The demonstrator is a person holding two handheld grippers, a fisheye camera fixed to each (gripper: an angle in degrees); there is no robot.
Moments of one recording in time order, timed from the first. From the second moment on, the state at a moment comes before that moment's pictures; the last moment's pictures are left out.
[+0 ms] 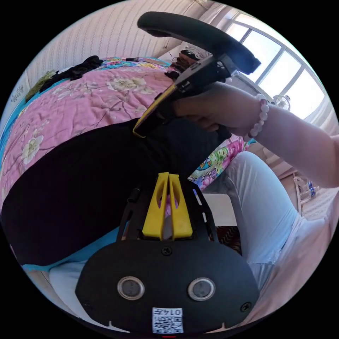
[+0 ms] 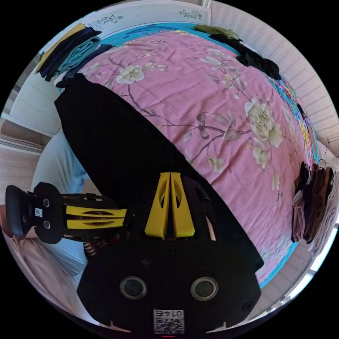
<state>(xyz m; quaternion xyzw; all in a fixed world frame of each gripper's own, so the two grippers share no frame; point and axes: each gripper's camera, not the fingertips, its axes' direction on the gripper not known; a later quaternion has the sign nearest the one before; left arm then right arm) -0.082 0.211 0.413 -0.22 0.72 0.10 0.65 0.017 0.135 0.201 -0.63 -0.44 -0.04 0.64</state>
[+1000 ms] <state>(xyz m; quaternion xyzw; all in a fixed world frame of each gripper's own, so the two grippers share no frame) -0.329 0.202 0.654 -0.35 0.41 -0.20 0.81 -0.181 0.047 0.219 -0.42 -0.65 -0.03 0.64</state>
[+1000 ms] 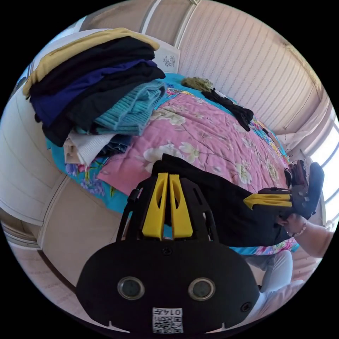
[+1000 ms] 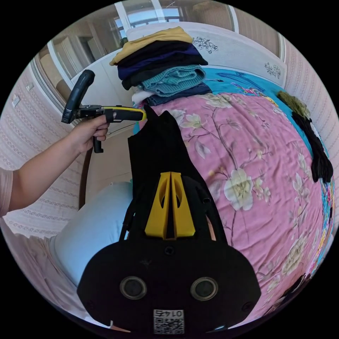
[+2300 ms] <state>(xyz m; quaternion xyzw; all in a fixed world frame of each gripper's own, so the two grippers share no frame) 0.111 -0.106 0.184 -0.08 0.82 0.29 0.49 0.601 0.430 0.150 -0.51 0.01 0.57 0.64</state>
